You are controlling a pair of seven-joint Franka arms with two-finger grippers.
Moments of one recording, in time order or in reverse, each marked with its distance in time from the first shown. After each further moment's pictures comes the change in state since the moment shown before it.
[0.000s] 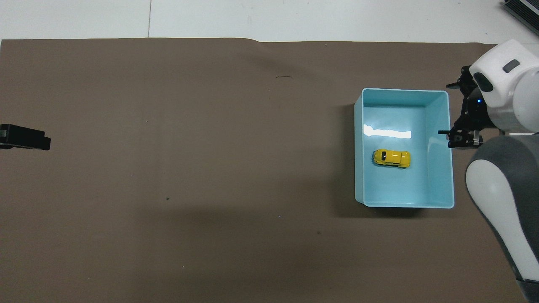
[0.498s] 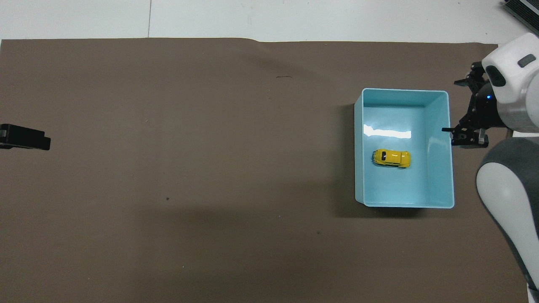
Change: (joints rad) left arm 0.000 0.000 0.000 0.000 0.000 0.000 0.000; right arm 0.007 -0.018 -0.022 0.035 0.002 -0.038 0.133
